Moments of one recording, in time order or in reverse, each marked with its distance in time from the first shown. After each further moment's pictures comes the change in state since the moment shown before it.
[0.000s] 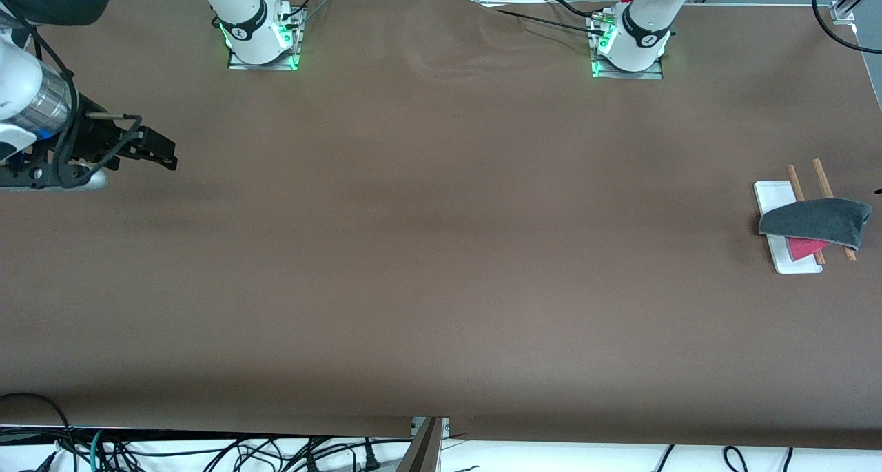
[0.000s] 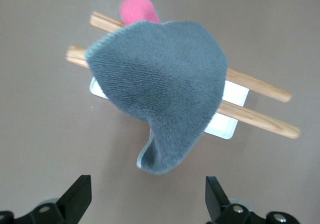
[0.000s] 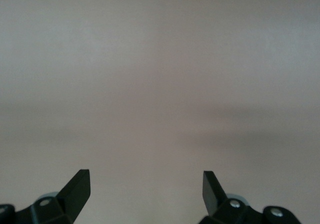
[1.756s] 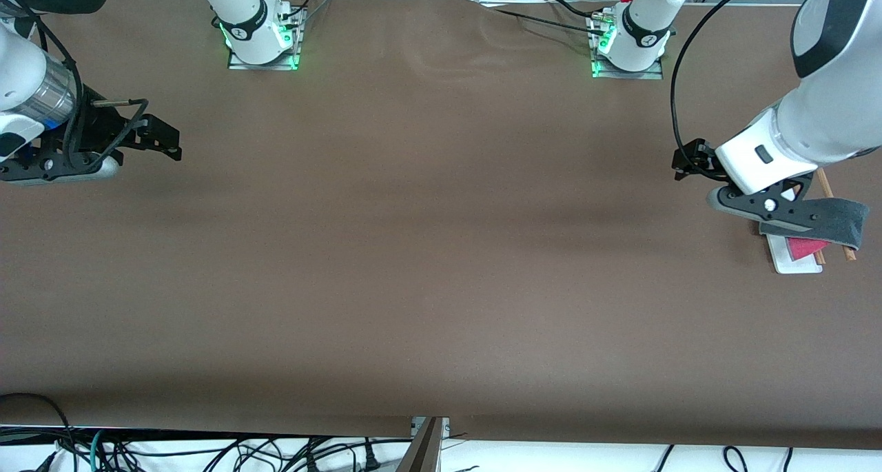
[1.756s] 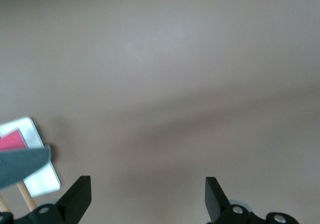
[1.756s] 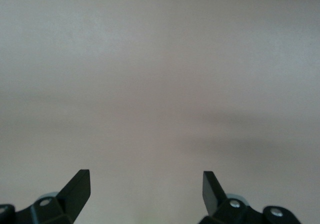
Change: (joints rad) left arm -0.781 -0.420 -0.051 -0.056 -0.016 -0.280 -1.774; right arm 0.003 -0.007 0.009 -0.015 0.007 -0.004 -0.032
